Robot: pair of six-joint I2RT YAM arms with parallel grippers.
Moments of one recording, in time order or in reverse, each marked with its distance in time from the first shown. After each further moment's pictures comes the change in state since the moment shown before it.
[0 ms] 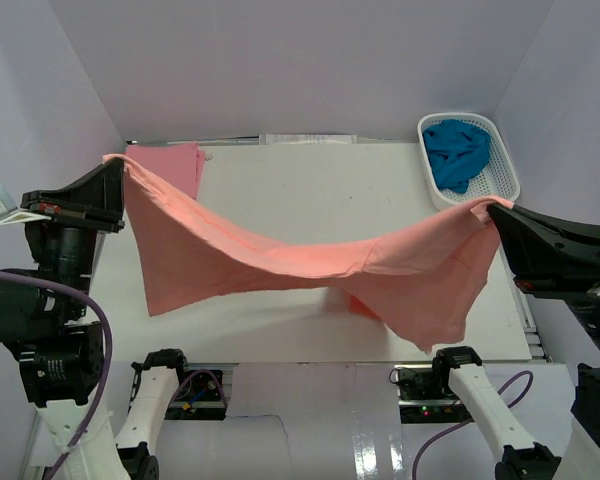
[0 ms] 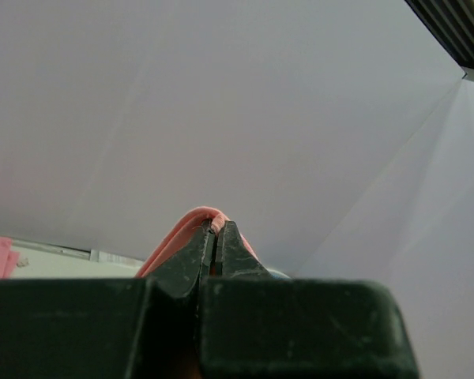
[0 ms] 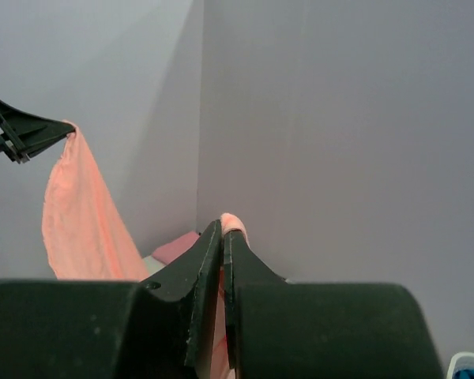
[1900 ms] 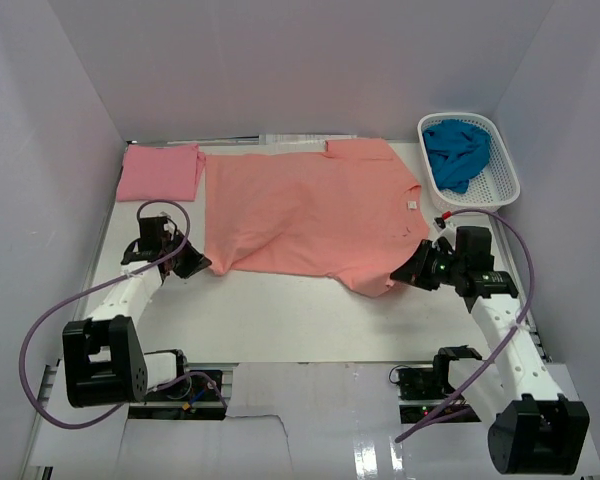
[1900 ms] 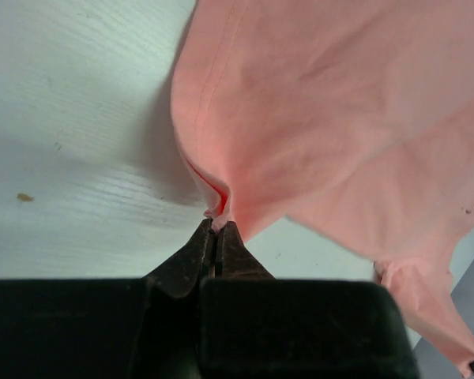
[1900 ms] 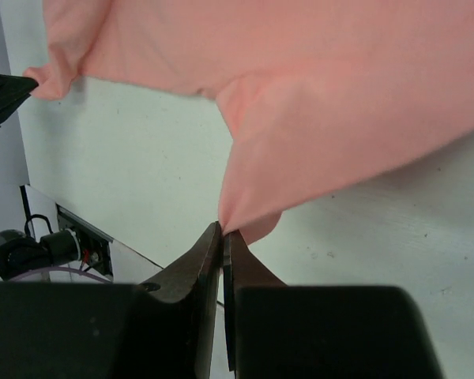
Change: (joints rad) left arm 0.000 0.610 -0.794 0.043 0.120 -0.008; right arm -0.108 0.286 -1.036 -0.121 -0.046 0.152
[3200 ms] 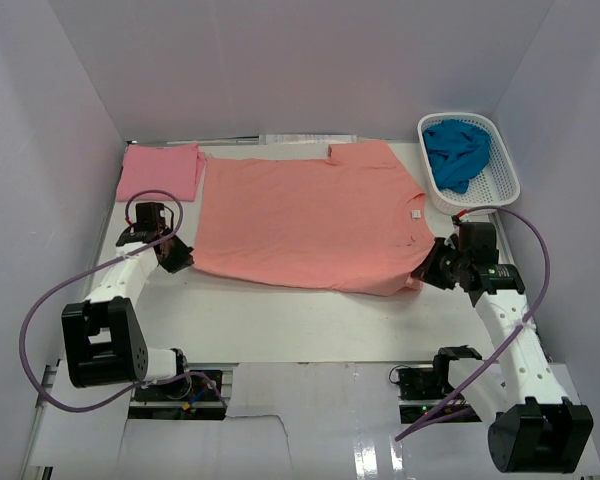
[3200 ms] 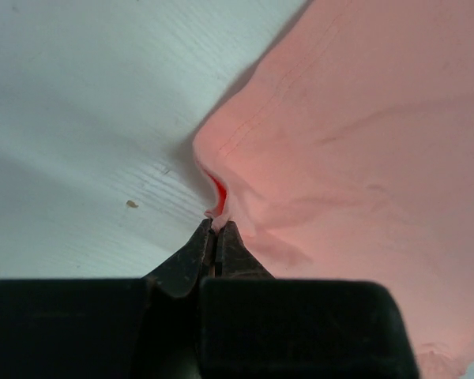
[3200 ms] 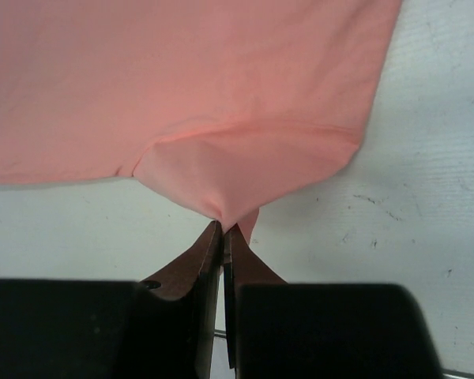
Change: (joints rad) left arm 0.029 0.049 0.148 -0.224 -0.267 0.022; right arm 0.000 -0.071 0.092 -0.219 0.350 -0.002
